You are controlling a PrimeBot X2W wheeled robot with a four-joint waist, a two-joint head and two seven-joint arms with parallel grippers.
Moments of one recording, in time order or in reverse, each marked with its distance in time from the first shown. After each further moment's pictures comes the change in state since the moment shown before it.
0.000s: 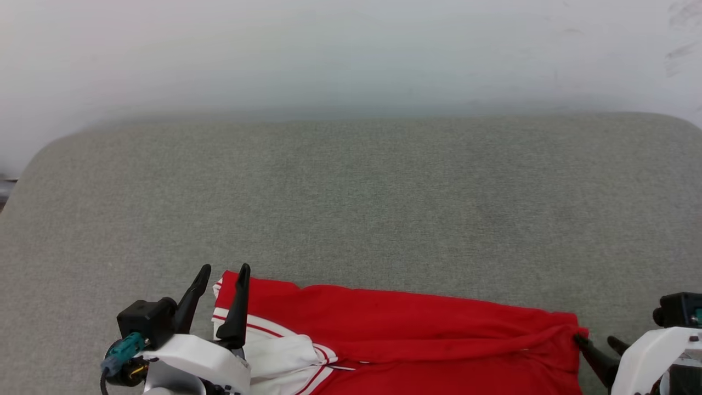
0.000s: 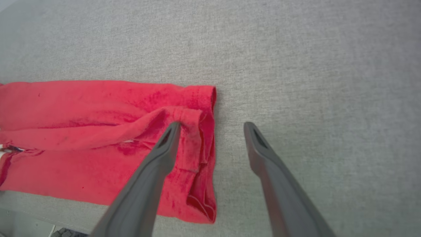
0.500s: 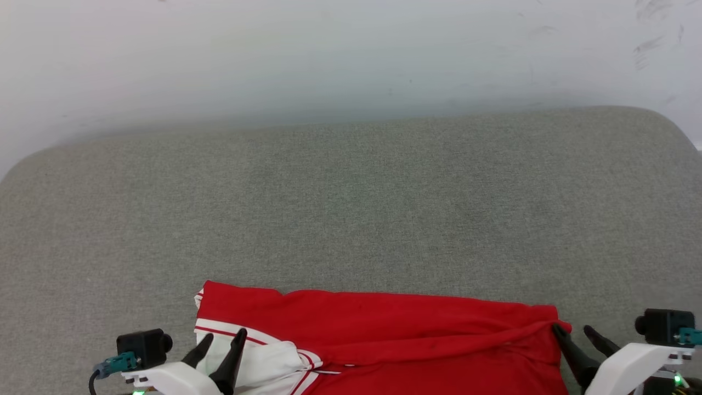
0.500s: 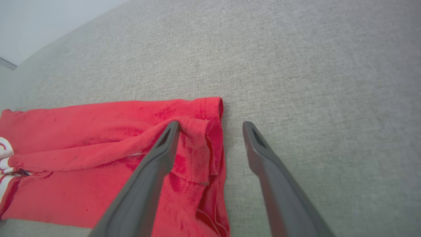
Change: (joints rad) left arm 0.080 0.068 -0.031 0.060 -0.232 -0.036 0.235; right arm -0.018 0.009 0.141 0.138 0.052 0.000 -0.353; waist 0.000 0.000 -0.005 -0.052
